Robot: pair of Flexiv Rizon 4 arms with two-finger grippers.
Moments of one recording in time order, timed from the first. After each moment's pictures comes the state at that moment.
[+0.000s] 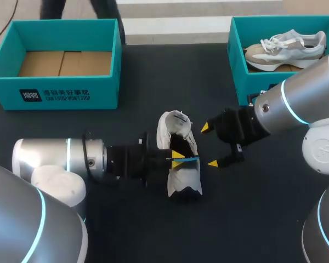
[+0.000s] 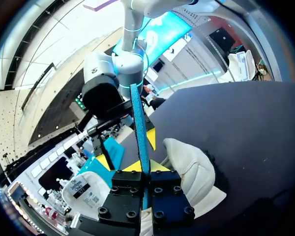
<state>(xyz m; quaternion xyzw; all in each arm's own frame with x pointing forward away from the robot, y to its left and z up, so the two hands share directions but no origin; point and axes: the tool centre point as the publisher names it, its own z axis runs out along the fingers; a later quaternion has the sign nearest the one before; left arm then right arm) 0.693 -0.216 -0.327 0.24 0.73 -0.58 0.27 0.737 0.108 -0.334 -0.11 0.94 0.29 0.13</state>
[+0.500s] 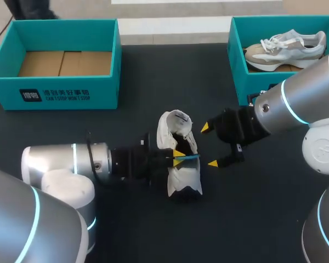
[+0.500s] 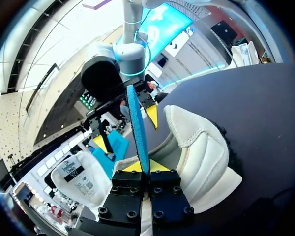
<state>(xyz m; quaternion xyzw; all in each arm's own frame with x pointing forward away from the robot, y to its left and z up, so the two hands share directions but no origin) 0.720 -0.220 -0.355 0.23 0.73 -0.57 0.30 0.737 0.108 -0.334 -0.11 0.94 0.29 0.13</state>
